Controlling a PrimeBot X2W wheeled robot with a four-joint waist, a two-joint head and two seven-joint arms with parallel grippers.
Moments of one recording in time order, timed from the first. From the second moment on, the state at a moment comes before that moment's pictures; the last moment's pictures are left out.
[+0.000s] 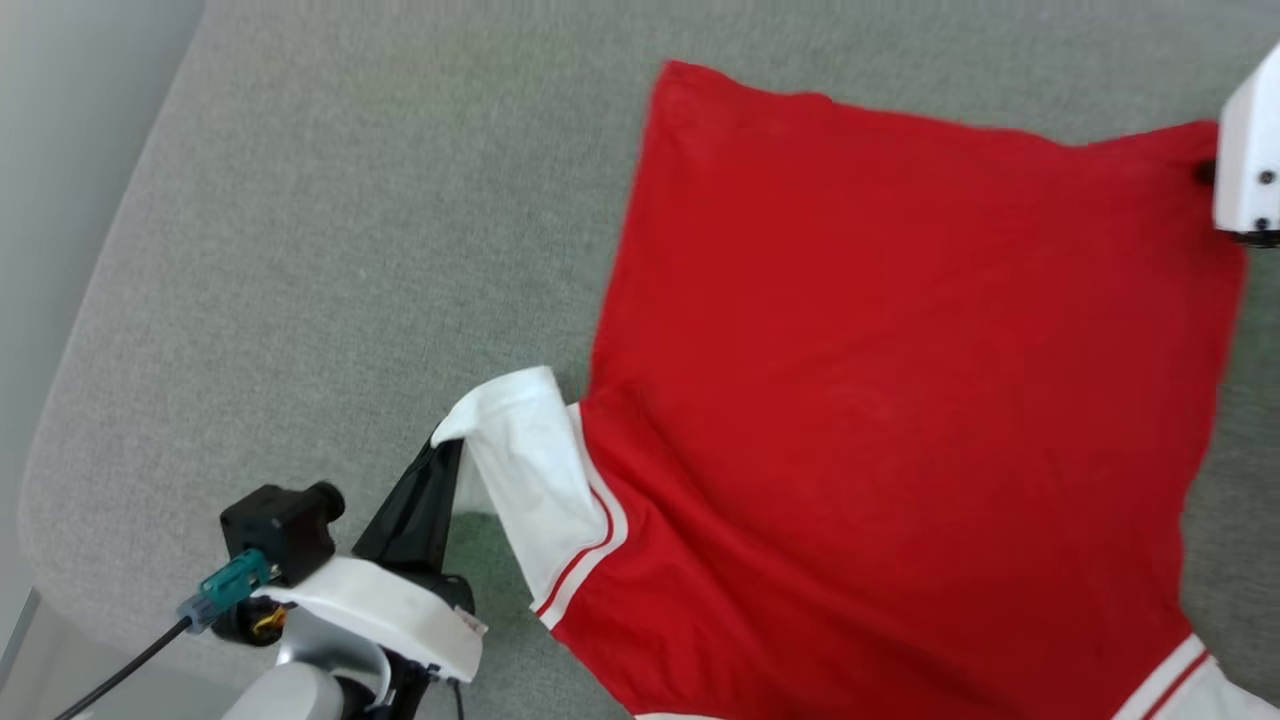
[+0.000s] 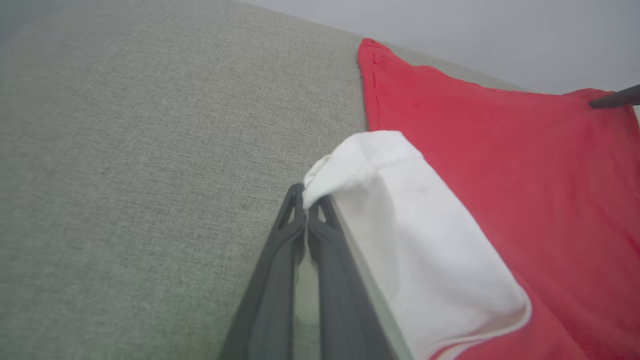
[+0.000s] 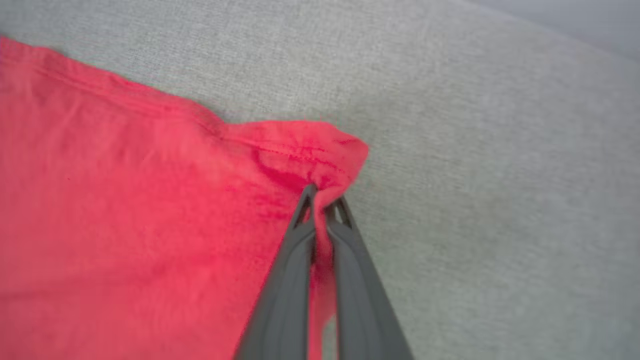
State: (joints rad) left arm -0.18 0.45 -0.50 -0.05 -0.77 0.18 -0.17; right arm -0.99 -0.31 -0.05 0.61 0.20 0.13 1.05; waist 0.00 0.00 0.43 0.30
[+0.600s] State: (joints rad) left arm 0.04 0.52 -0.46 -0.06 -0.84 0.28 -0.12; right arm -0.36 -0.53 0.01 0.20 0.37 0.13 1.18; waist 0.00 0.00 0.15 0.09
